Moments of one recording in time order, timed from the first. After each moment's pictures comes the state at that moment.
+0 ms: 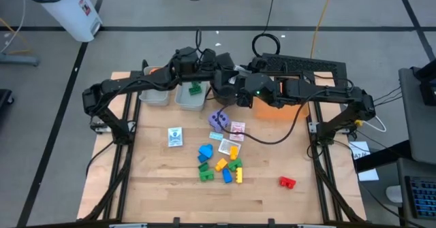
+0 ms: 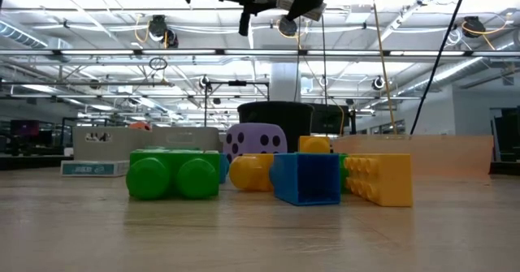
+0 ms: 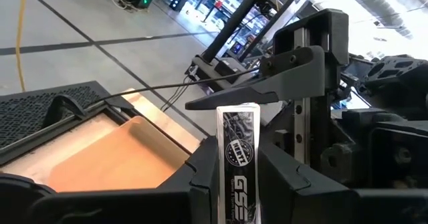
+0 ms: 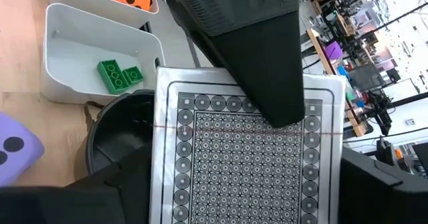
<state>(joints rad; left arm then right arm) 0.38 1.62 1.39 0.17 0.26 -0.61 -0.09 1.50 1.53 -0.61 0.73 -0.43</state>
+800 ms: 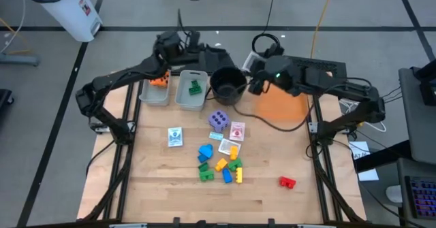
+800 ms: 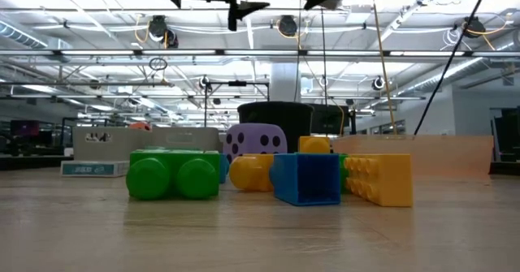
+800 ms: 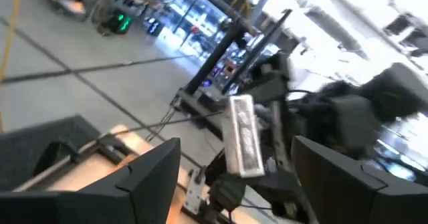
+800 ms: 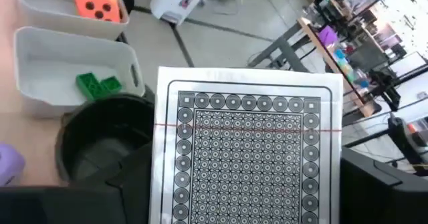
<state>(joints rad) 0.57 1.55 1.38 0.26 0.49 -0.65 -0.22 1.36 1.53 -0.65 0.62 -0.38</state>
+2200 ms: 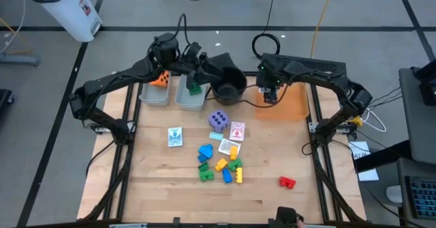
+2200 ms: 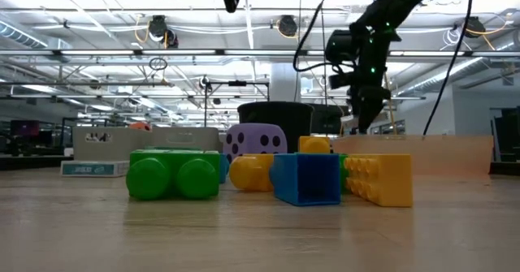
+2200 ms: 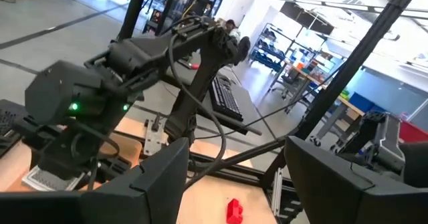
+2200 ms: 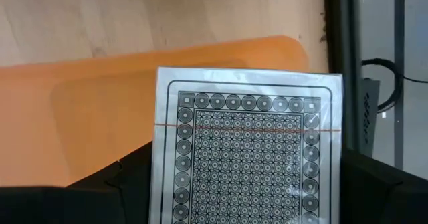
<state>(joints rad) 0.51 1.47 1.38 0.05 0.76 -0.40 -0.71 1.57 1.12 -0.77 0.07 -0.56</state>
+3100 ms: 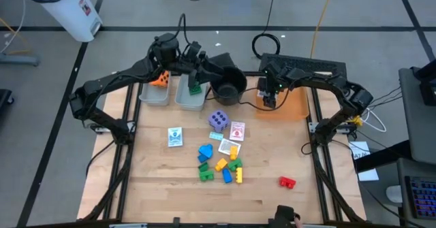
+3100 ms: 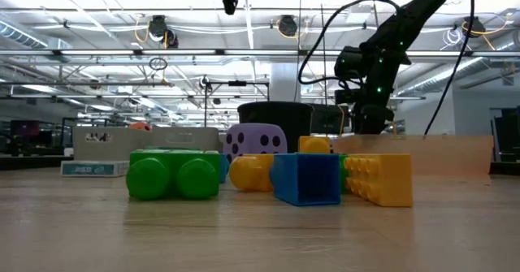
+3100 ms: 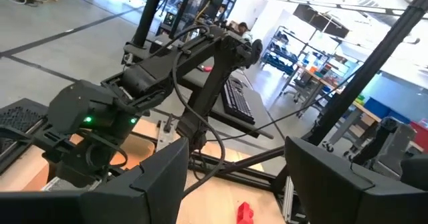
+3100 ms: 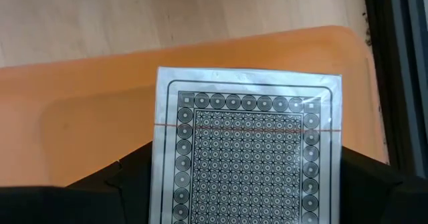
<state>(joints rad) 0.51 1.47 1.38 0.04 0.71 -0.39 -0.77 1.57 0.93 -0.50 -0.06 -0.57</state>
